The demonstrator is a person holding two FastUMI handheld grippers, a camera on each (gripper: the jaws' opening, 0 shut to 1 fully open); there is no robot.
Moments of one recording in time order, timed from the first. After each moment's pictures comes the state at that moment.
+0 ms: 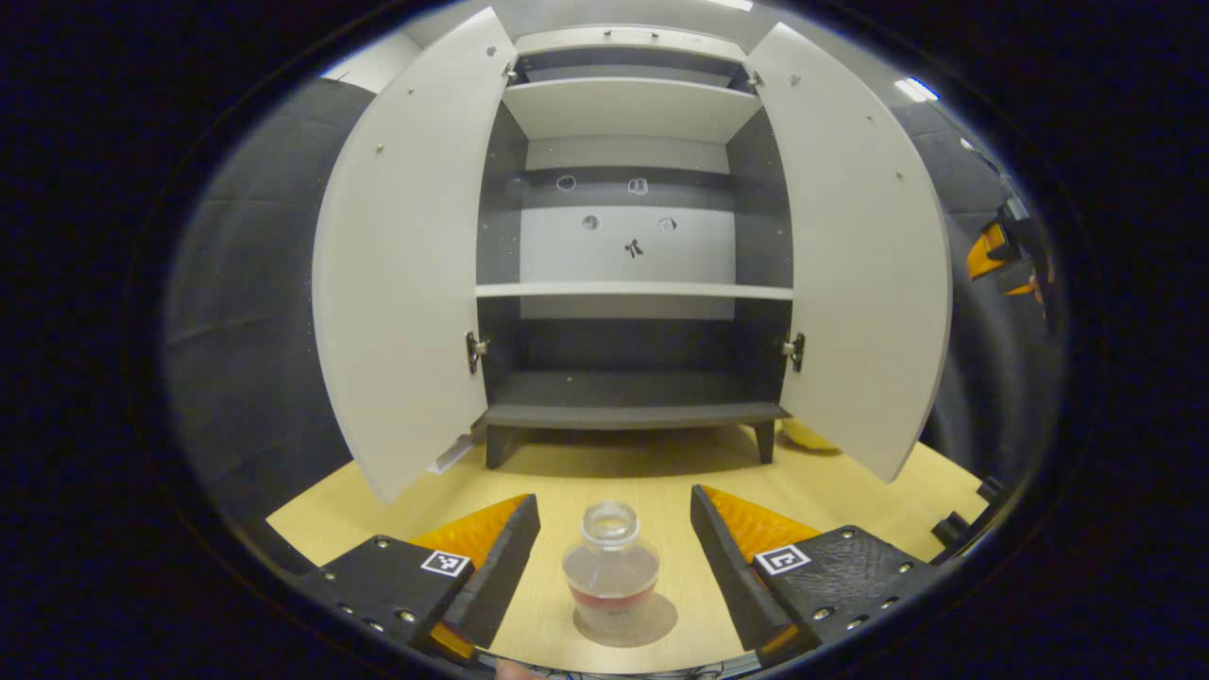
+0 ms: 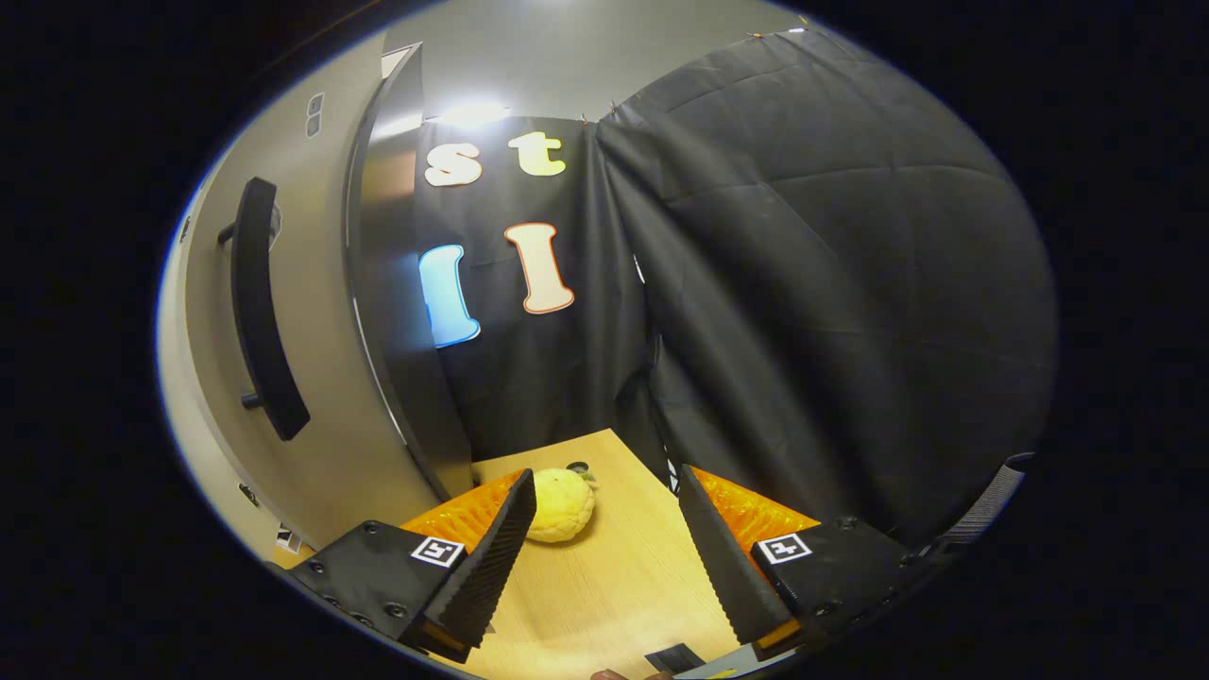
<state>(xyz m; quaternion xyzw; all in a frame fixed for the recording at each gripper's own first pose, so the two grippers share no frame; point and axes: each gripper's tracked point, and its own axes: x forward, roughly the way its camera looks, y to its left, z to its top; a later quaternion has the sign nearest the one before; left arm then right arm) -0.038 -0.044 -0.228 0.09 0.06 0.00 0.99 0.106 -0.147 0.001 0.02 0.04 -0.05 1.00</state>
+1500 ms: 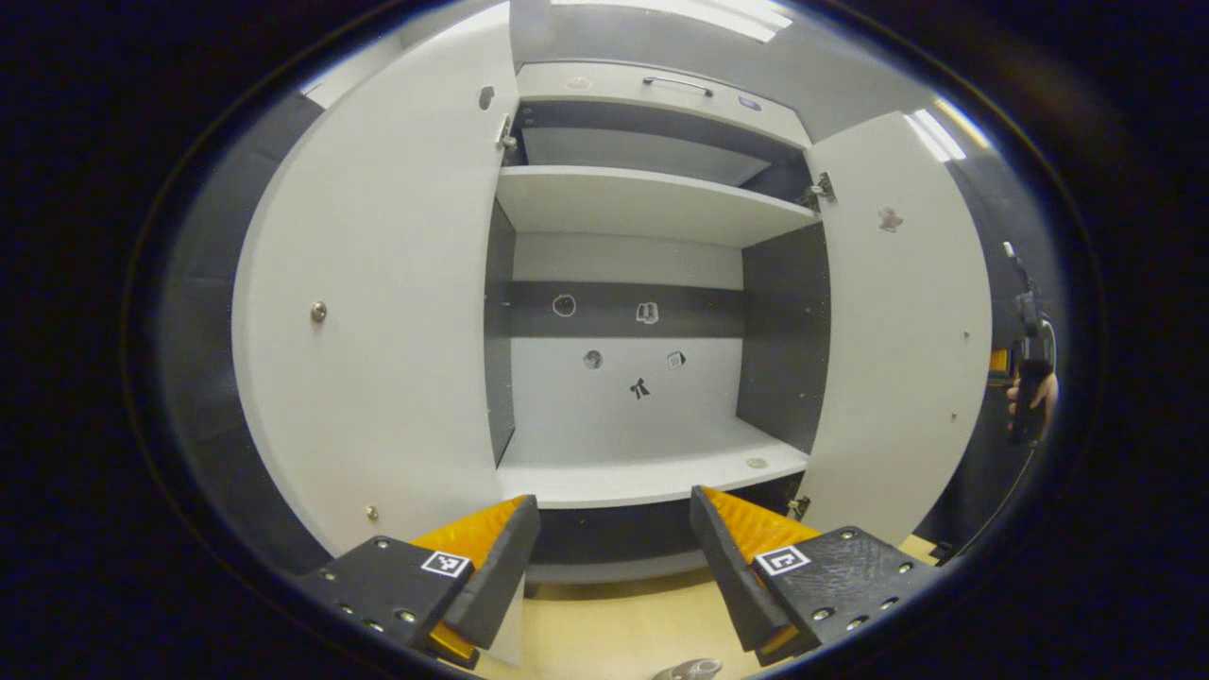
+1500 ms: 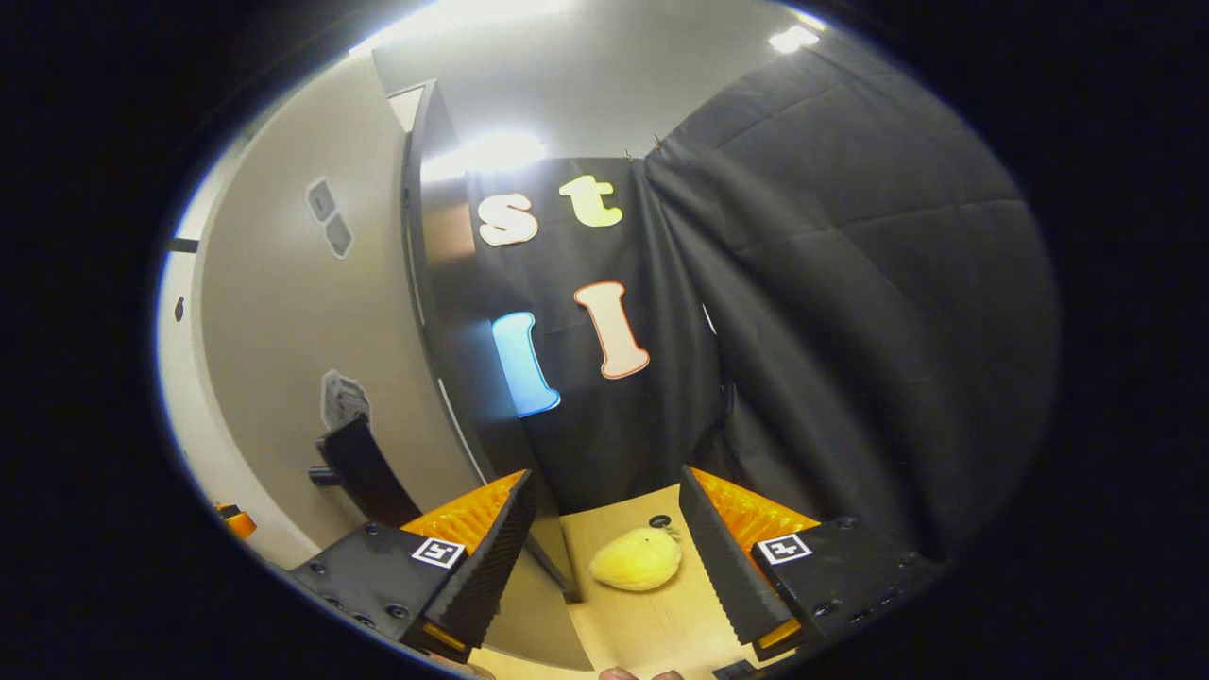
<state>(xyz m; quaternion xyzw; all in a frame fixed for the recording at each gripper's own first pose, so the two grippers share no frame) 0.050 0.003 0.014 0.09 0.02 -0.09 0.99 0.101 -0.061 0.113 0.03 -0.01 0.04 1.00</state>
